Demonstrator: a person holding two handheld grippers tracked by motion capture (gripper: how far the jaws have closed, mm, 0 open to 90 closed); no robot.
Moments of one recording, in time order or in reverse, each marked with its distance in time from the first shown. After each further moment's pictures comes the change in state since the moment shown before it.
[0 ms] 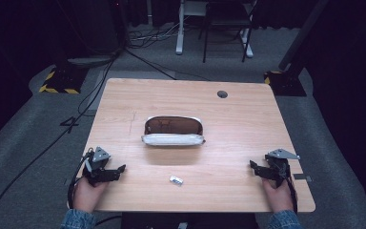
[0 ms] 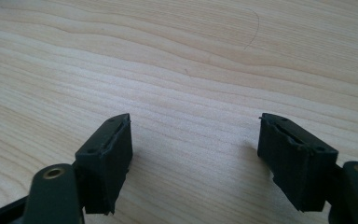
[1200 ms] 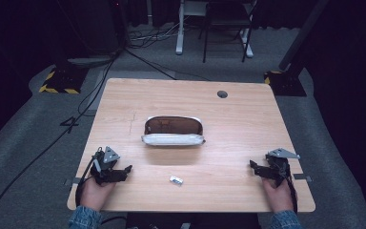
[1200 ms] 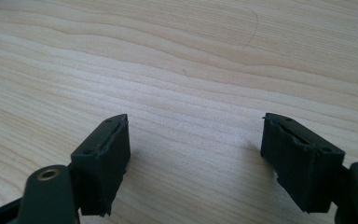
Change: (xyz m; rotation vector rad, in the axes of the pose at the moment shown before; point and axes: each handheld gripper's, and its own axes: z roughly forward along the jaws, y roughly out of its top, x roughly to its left) left arm -0.026 0.015 0.004 0.020 0.015 0.089; right arm -0.001 0.001 0.001 0.005 -0.001 0.008
